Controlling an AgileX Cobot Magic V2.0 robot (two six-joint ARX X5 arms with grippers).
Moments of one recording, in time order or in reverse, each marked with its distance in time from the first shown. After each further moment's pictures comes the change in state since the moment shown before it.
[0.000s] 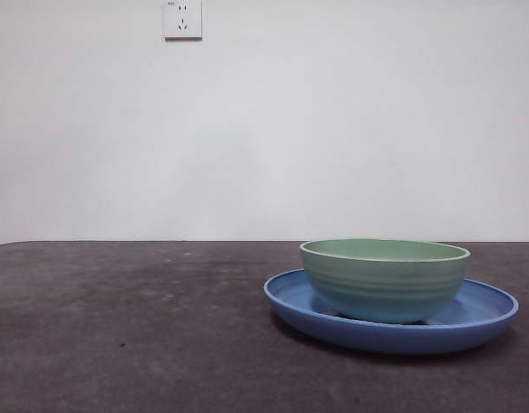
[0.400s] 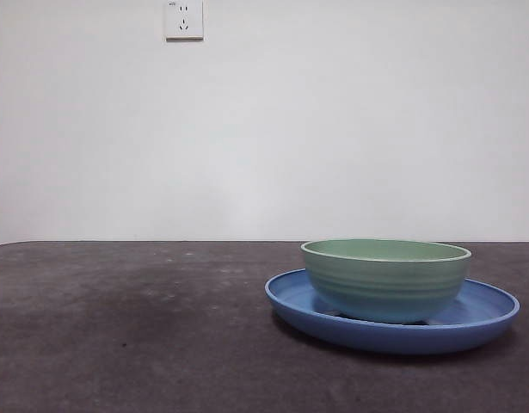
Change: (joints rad) left arm 0.000 -0.509 -0.620 0.188 0.056 0.057; right arm 0.000 0.007 0.000 -0.006 0.000 0.023
